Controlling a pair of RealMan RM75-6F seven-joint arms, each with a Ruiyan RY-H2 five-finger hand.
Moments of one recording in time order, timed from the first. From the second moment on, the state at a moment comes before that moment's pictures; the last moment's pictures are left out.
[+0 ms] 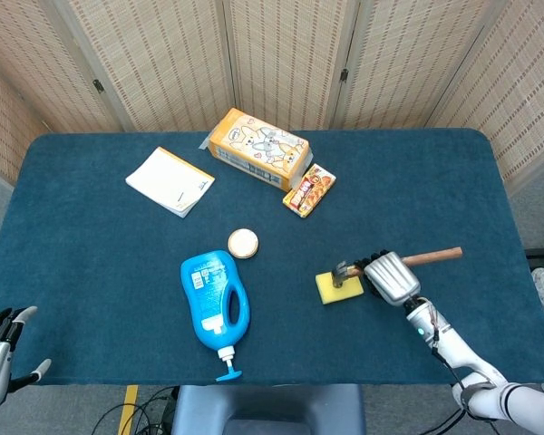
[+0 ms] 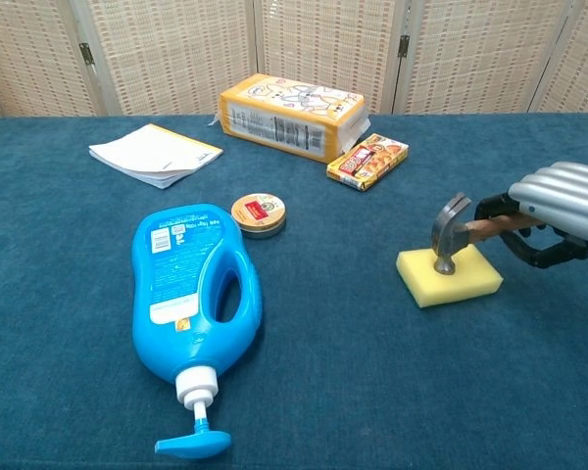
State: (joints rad) left arm 0.05 -1.17 0.01 -1.60 1.52 1.57 0.06; right arm 0.55 -1.52 0.01 -1.12 -1.60 1.15 -0.06
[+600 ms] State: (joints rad) left arm 0.05 -1.17 0.01 -1.61 1.52 1.57 0.07; right arm 0.55 -1.54 0.00 -1.07 -1.61 1.15 -0.09
